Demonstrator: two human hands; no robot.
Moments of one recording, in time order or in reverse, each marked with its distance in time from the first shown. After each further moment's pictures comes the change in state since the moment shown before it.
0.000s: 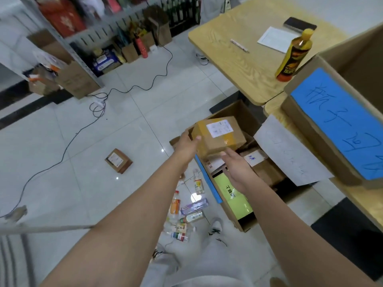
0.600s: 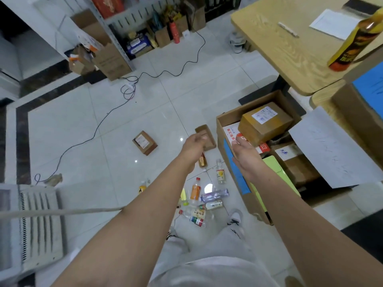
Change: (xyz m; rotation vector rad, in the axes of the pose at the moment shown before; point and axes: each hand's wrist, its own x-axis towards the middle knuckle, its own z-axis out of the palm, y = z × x) left_hand -0.014 -0.077 -0.086 -0.099 0.079 -0.107; right_hand -0.001 0.020 0.085 -0.065 -0.001 -0.015
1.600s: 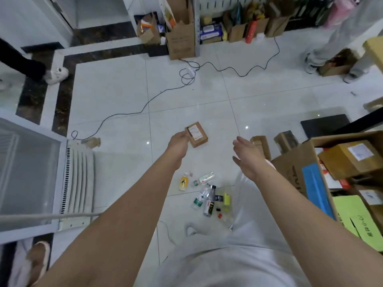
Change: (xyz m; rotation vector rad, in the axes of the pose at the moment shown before) left_hand 0.049 -0.146 -0.473 -0.376 0.208 -0.083; right_hand 0.013 0.064 0.439 -0.179 -0.160 0.036
